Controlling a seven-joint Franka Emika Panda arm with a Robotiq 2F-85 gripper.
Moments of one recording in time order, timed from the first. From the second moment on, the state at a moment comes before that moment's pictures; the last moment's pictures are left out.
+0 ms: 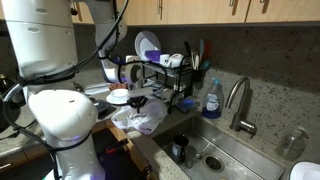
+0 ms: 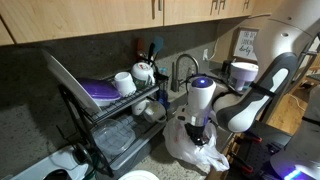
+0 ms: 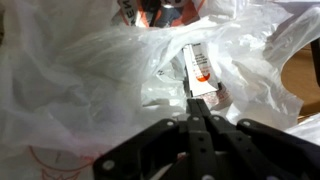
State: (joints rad) arm 0.18 0.08 0.30 -2.65 -0.19 2.72 -0.52
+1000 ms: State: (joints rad) arm 0.15 0.25 0.26 -2.61 -0.19 2.82 -0.55
